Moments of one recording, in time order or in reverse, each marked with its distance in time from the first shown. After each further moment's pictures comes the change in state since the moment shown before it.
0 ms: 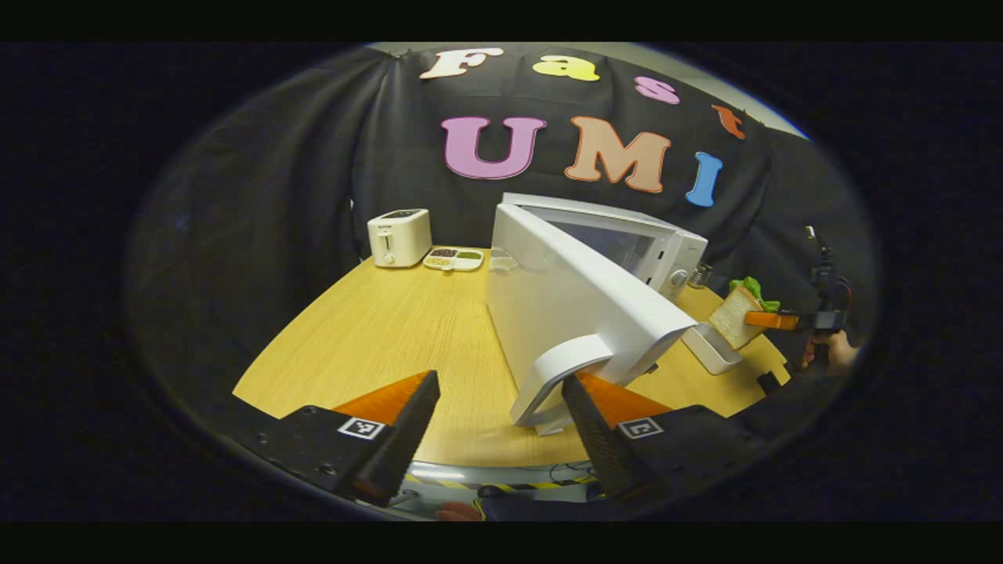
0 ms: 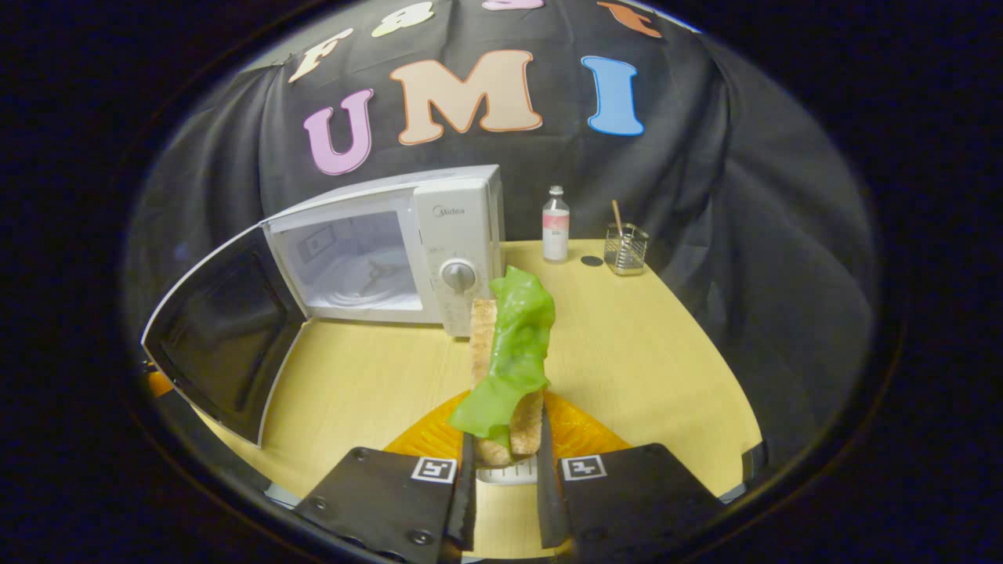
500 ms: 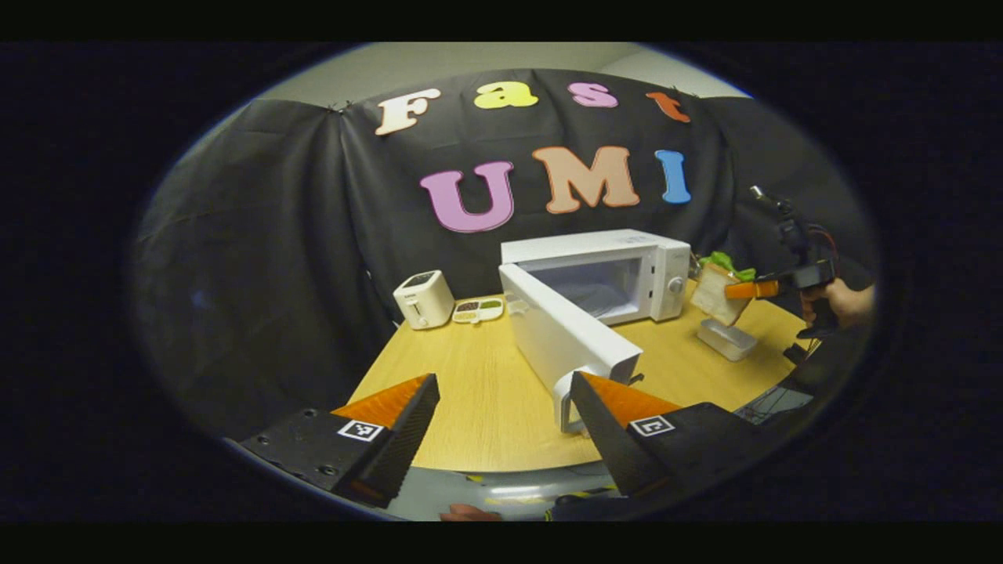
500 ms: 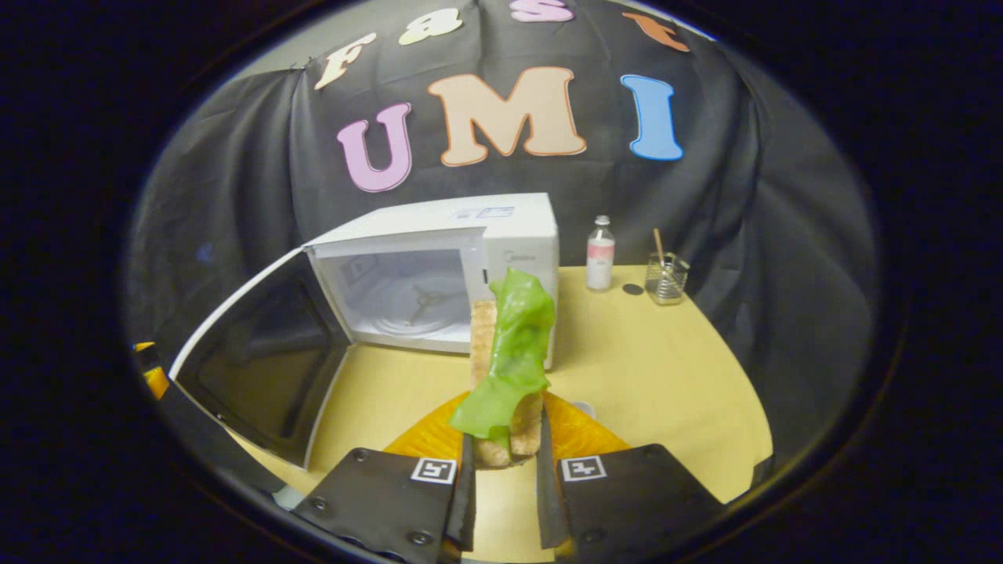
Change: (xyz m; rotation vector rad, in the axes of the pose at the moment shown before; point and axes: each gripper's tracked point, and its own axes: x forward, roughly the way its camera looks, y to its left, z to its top) left arm -0.071 0.013 0.076 0.224 -0.180 0.106; right arm -0.001 0.083 0.039 0.033 -0.023 0.141
